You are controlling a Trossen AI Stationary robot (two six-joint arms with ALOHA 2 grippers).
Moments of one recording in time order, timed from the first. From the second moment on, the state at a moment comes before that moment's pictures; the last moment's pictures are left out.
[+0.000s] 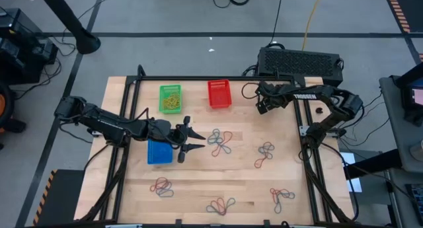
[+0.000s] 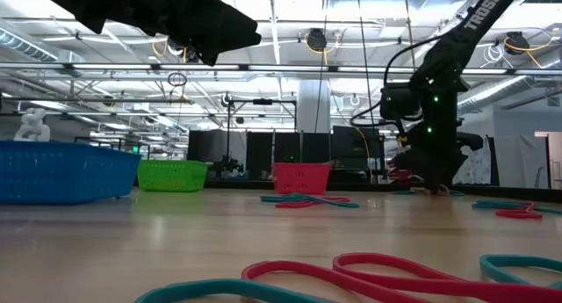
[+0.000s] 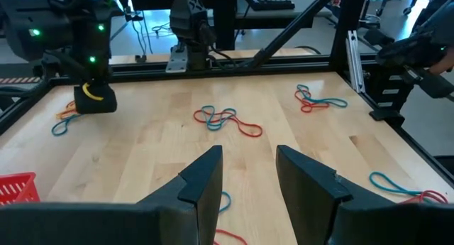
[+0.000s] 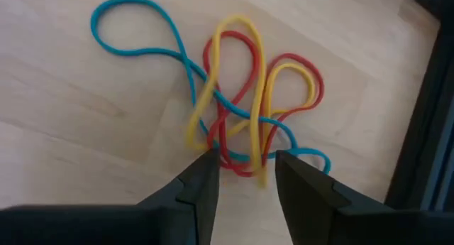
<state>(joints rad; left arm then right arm) -0.15 1.31 0.61 0.45 -0.04 0.01 -0.69 1.56 0.73 -0.57 0.41 0.46</state>
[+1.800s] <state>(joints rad) -0.15 1.31 0.61 0.46 -0.03 0.01 -0.58 0.93 0.83 -0.89 0.22 0.46</state>
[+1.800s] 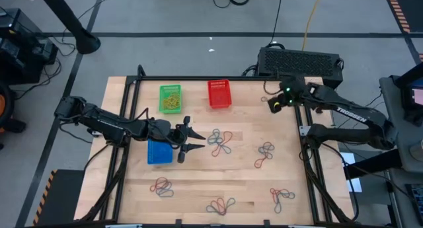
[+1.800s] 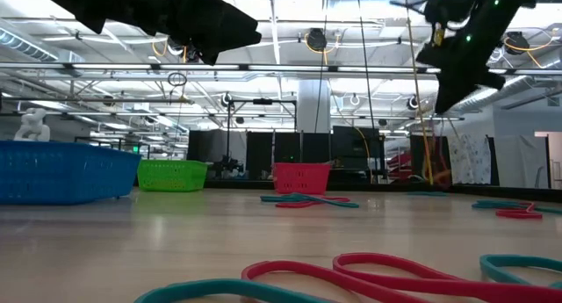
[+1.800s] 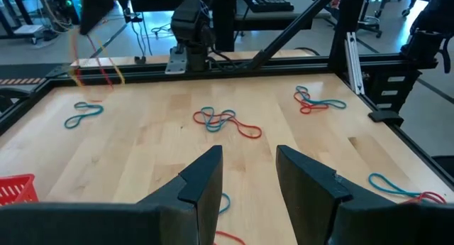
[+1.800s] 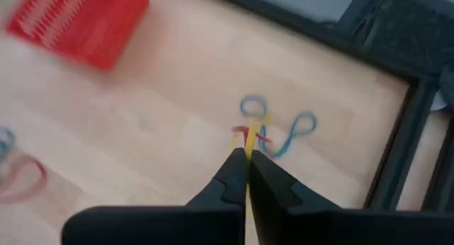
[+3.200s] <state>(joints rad) -0.15 1.31 0.61 0.45 -0.03 0.01 -0.53 1.02 0.29 -0.19 0.21 0.54</state>
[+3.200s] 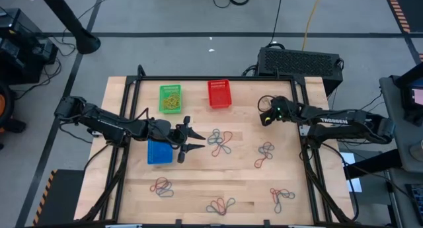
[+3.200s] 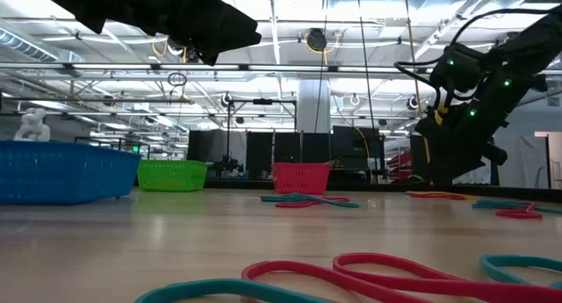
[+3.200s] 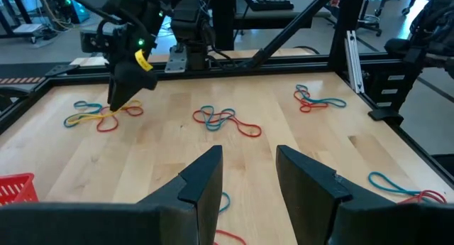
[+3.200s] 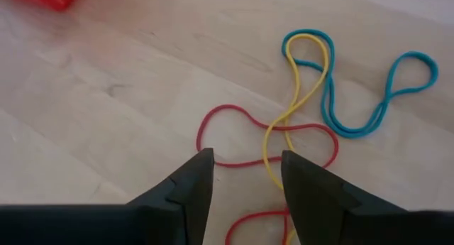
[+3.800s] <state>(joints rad) -0.15 1.31 0.61 0.45 -0.03 0.01 -0.53 1.24 0.28 -0.01 0.31 0.59</state>
